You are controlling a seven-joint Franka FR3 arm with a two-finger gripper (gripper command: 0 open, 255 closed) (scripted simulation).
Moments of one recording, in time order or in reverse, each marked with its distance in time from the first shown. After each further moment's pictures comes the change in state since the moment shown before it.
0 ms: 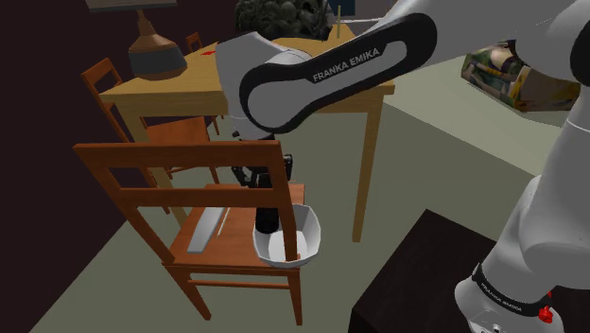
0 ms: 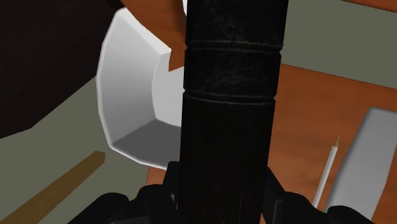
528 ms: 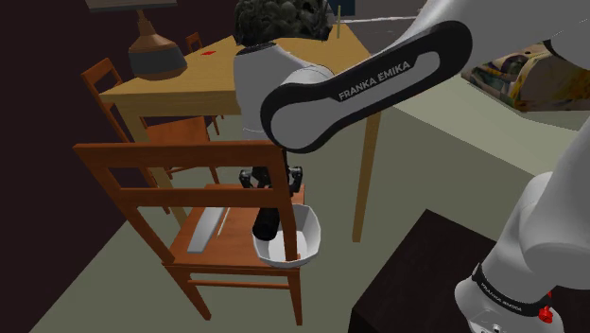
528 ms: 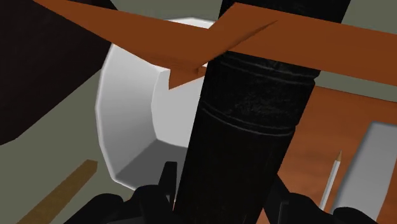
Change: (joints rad) arm 0.006 -0.111 0.009 -0.178 0.050 0.138 0.012
